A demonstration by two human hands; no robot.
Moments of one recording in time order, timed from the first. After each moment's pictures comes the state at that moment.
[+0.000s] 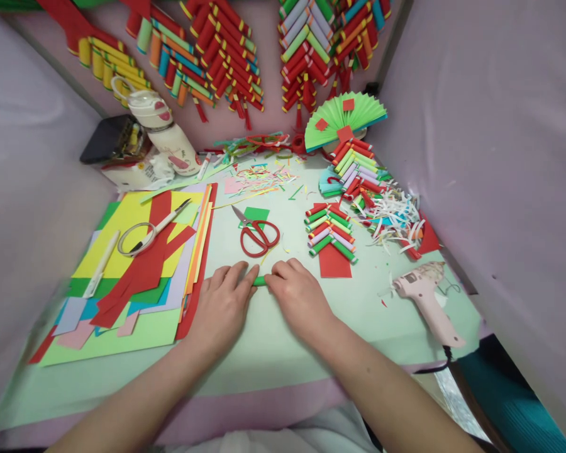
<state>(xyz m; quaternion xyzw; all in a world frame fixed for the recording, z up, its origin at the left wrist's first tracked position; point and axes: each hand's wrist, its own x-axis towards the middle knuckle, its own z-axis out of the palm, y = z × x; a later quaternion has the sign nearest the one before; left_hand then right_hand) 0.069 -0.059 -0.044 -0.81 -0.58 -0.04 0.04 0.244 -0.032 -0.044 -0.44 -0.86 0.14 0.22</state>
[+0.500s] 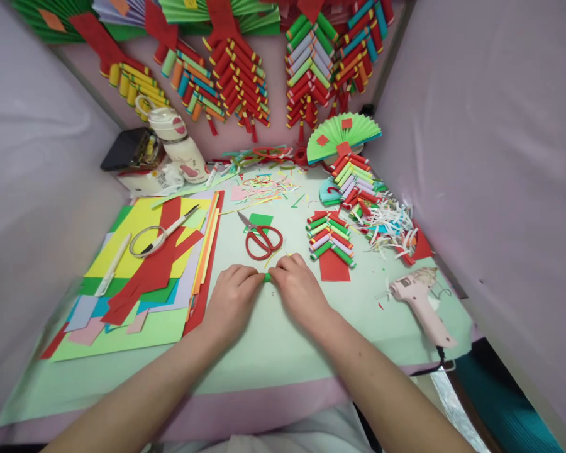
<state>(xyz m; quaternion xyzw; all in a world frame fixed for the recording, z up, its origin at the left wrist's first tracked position) 0.070 -0.049 -0.041 -0.84 -0.52 -0.18 -0.01 0.239 -0.019 -0.046 -0.45 -0.85 0.14 0.23</state>
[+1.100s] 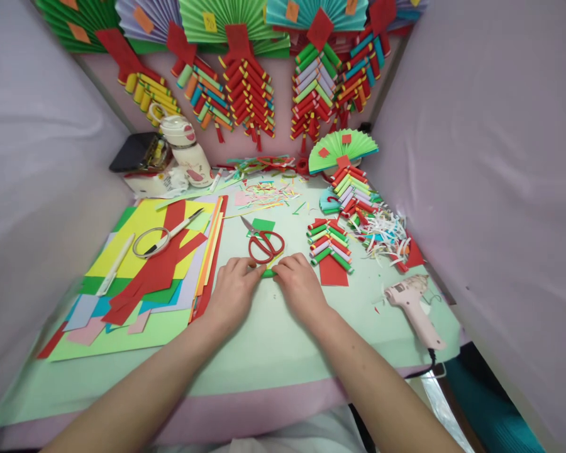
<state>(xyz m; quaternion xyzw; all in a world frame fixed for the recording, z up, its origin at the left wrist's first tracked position) 0.065 -0.034 -0.040 -0.81 -0.57 -0.14 -0.03 0.237 -0.008 -0.055 -0.44 -0.84 0.12 0.29</state>
